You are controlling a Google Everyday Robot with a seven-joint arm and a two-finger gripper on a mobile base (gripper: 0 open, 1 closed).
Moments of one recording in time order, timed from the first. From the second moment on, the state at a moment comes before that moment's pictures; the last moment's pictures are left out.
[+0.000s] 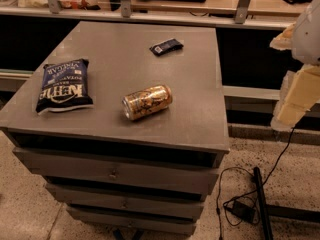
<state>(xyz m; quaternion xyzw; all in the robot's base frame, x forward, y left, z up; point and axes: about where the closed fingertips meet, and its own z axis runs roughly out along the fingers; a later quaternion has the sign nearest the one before) 0.438 -0.216 0.978 -0.60 0.78 -0.04 0.16</state>
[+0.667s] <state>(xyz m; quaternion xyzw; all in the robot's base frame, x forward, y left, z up) 0.458 -0.206 0.972 -0.57 0.80 0.00 0.21</state>
